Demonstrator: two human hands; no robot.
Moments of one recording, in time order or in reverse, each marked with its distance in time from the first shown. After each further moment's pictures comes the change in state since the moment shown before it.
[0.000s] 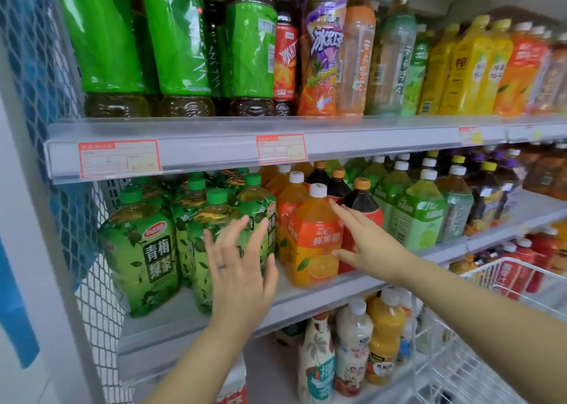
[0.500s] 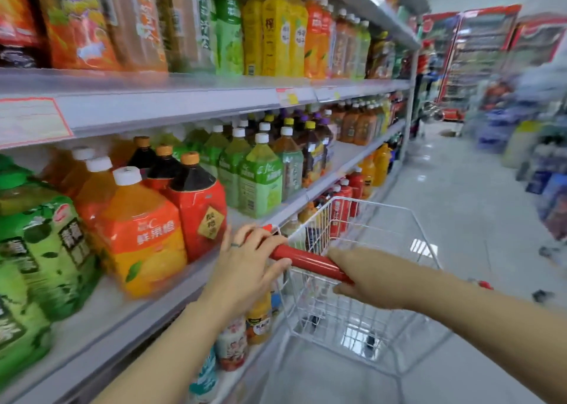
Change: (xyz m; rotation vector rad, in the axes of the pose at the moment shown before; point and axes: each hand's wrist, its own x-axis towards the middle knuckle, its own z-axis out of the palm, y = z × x) left_hand -0.002 0.156 0.114 -0.429 -0.779 0.406; right_hand -0.182 0.071 -0.054 -0.353 -0.354 0.487
